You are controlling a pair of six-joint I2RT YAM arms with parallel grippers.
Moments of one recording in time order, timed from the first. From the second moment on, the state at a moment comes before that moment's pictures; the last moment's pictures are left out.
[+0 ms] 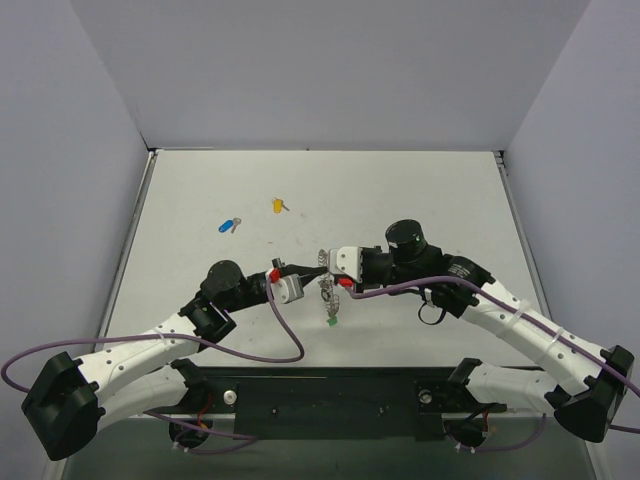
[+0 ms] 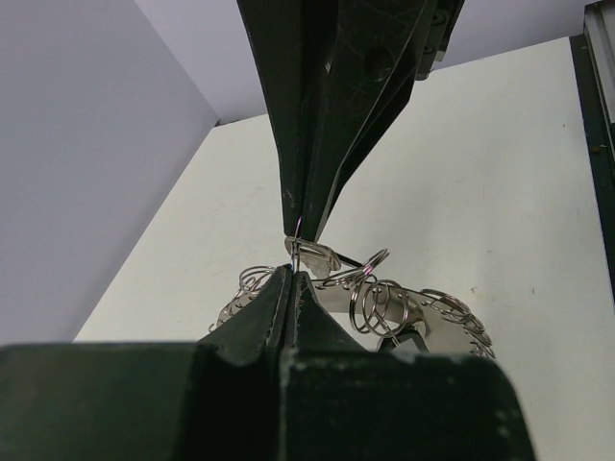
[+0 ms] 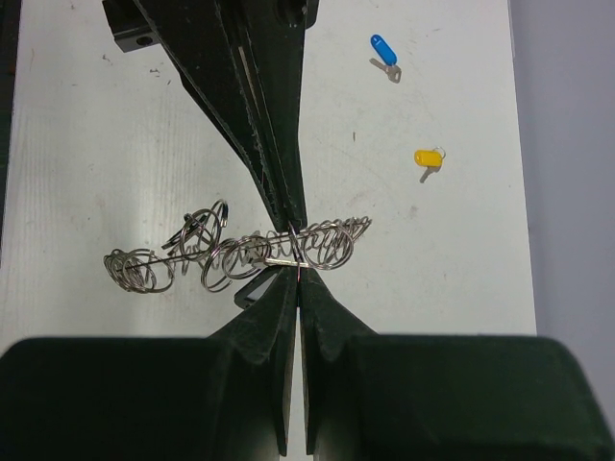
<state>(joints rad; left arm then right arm) -0.81 0.98 0.49 0.58 0.46 0.38 0.84 1.07 1.00 -0.42 -0.36 -0.78</state>
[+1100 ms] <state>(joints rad) -0.84 0.98 0.50 0.50 0.41 0.42 0.87 1.15 1.06 -0.52 -0.28 -0.76</state>
